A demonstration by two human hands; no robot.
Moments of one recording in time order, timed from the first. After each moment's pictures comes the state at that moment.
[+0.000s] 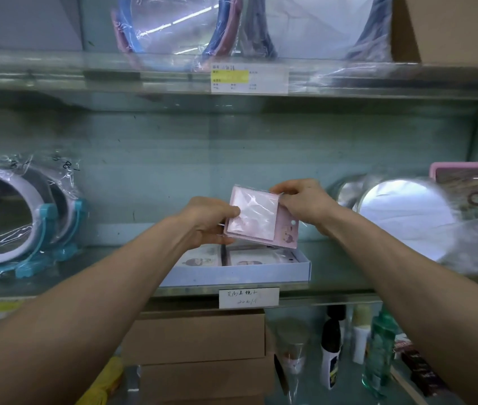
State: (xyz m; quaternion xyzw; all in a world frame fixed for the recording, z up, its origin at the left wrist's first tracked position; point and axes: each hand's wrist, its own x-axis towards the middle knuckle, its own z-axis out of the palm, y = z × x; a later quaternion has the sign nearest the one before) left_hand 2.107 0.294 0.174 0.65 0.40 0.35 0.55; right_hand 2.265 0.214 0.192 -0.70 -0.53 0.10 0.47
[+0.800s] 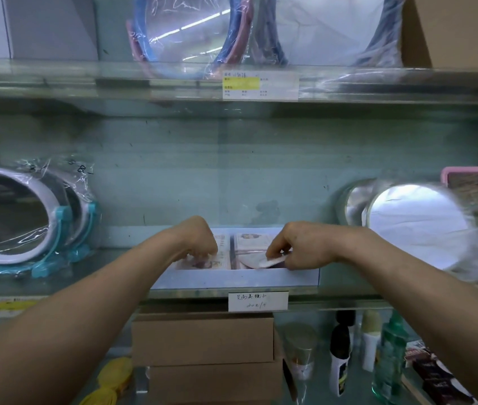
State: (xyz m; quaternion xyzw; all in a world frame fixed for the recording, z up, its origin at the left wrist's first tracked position) left_hand 2.074 0.304 0.164 0.81 0.54 0.14 0.20; right_hand 2.240 0.186 0.179 -0.71 -0.70 0.02 0.00
